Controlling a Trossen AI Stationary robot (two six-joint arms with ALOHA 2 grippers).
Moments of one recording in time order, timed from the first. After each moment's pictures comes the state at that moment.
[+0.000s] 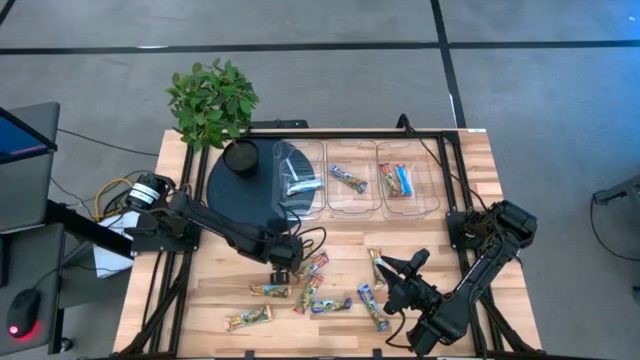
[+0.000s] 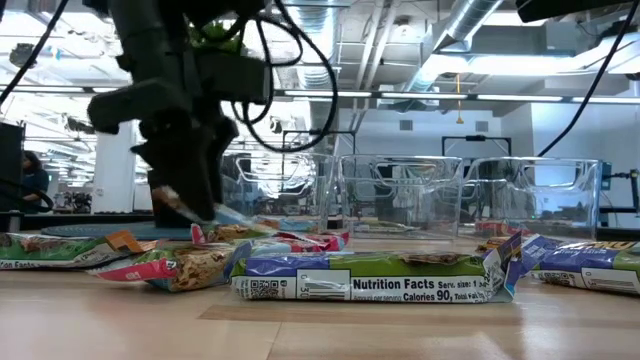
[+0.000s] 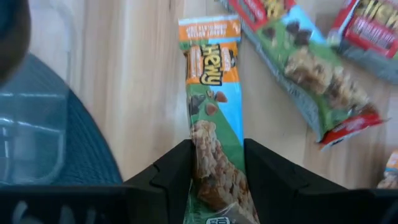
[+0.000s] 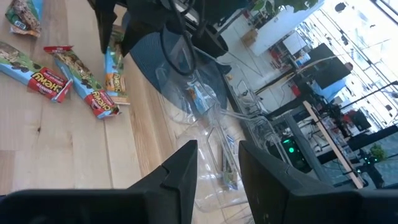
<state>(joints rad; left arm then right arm) -0.31 1.74 1.05 -0.56 -0.25 -0.33 0.93 1.88 1.37 -1.45 1.23 1.13</state>
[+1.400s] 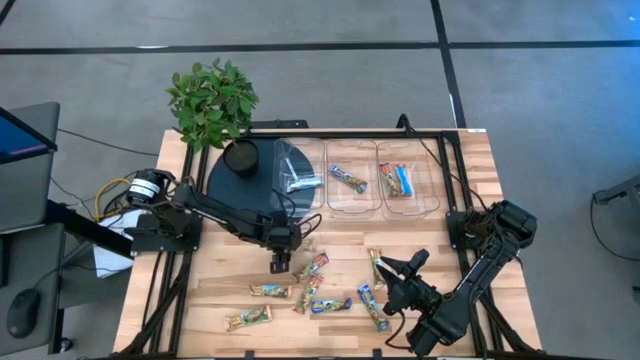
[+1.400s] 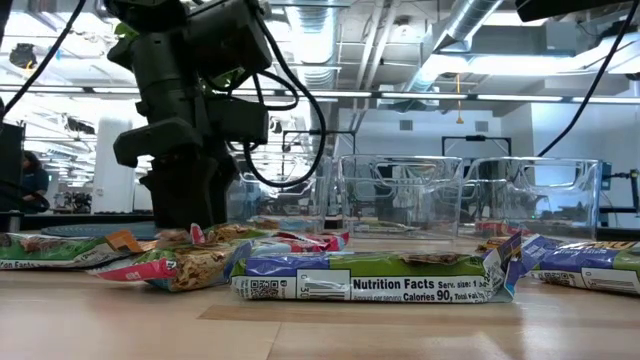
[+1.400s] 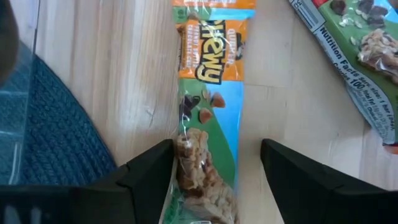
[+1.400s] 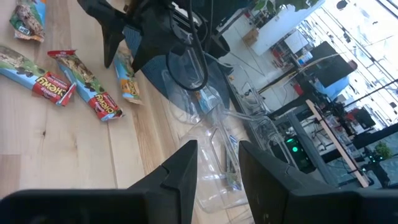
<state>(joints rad) -0.16 1.73 0.88 -0.34 -0.07 -0.25 0.93 1.88 1.37 -1.43 1.23 1.13</state>
